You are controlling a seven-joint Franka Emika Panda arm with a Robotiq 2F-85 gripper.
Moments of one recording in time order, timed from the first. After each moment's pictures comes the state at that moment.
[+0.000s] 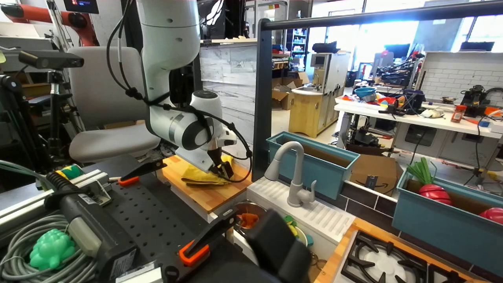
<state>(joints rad) 0.18 1.14 0.18 -1.82 -0.03 3.17 0.03</state>
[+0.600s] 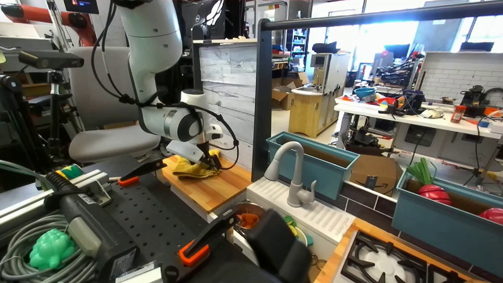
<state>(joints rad) 0.37 1.20 0.12 -1.64 -0.03 3.01 0.08</state>
